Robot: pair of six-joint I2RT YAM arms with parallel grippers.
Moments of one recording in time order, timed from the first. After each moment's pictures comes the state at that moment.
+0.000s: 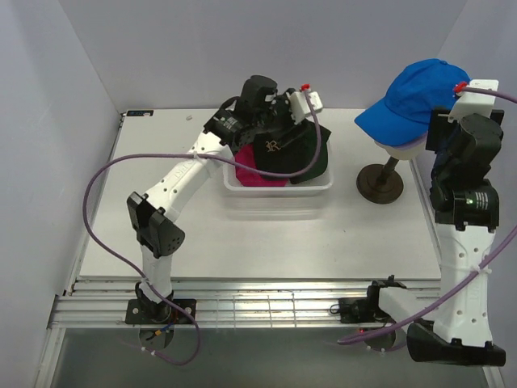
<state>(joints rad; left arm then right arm) -0.74 1.95 2.19 -0.64 0.27 0.56 -0.03 1.01 1.49 -0.60 0.46 -0.28</state>
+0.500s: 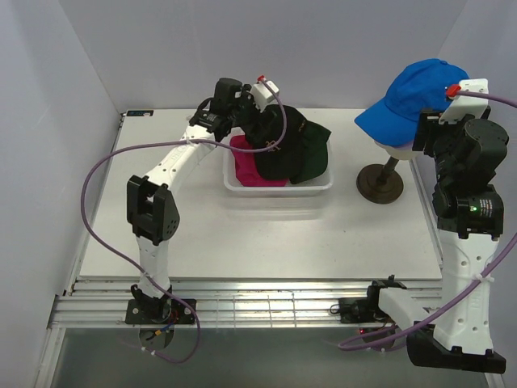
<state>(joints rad) -0.47 2.00 1.94 -0.42 0.28 0.41 -0.03 0.97 1.51 -0.62 0.18 -0.24</state>
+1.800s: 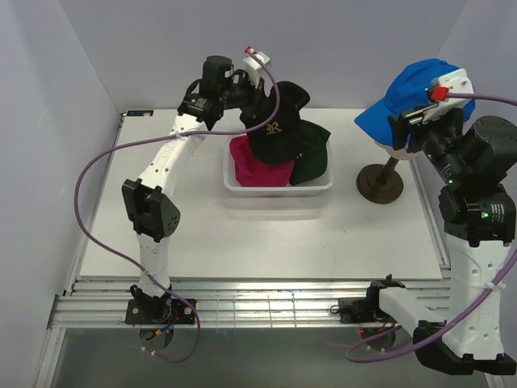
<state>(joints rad) -0.44 2.07 2.19 -0.49 0.54 0.15 0.02 0.98 1.62 -0.66 -0.17 -0.24</state>
